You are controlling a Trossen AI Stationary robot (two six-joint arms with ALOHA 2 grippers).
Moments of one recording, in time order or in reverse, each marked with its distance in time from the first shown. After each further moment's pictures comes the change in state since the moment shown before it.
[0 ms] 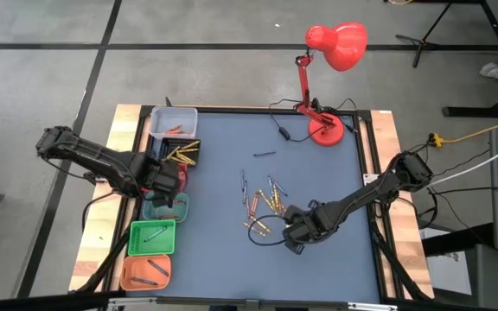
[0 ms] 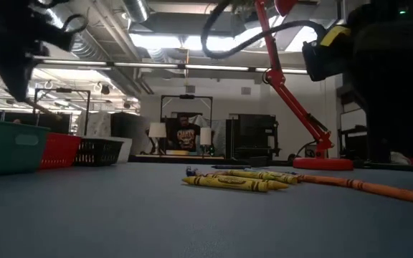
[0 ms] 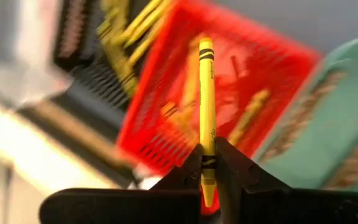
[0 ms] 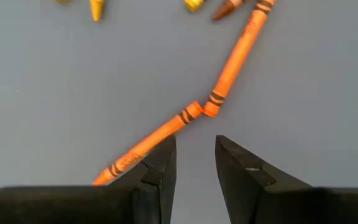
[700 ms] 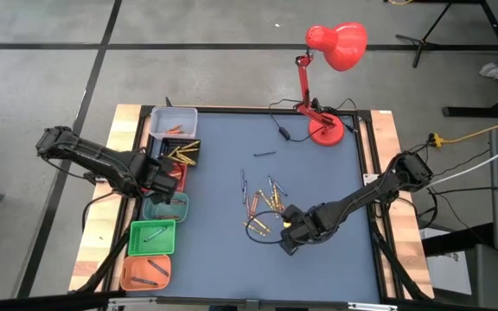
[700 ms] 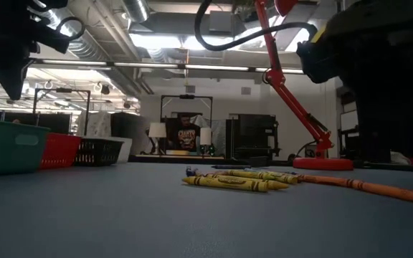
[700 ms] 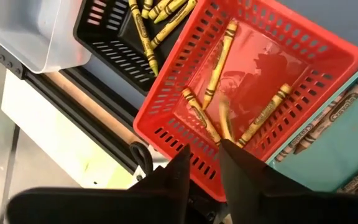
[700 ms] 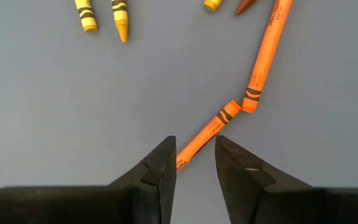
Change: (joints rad) left arm 0.000 0.000 0.000 -0.087 -0.025 -0.134; right arm 0.000 0.000 0.000 0.086 -0.044 0.207
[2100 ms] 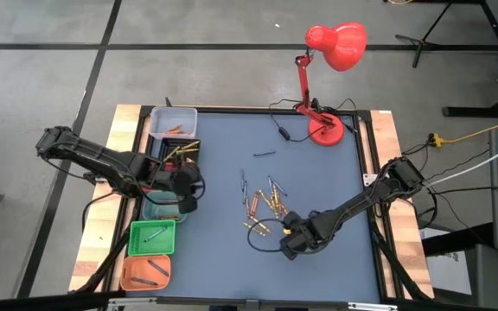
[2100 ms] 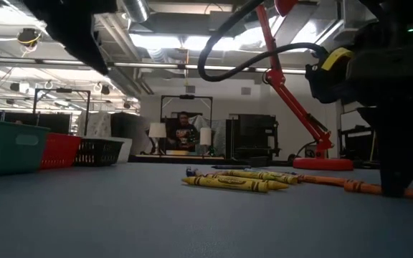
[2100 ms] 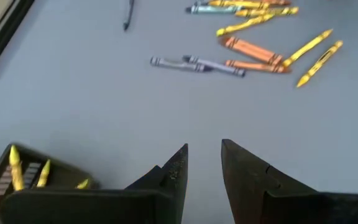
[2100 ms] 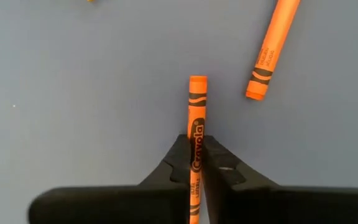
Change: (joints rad) left arm -0.004 0.000 0.000 0.776 -0.036 0.406; right arm 0.040 0.123 0.002 0.007 0.022 -0.007
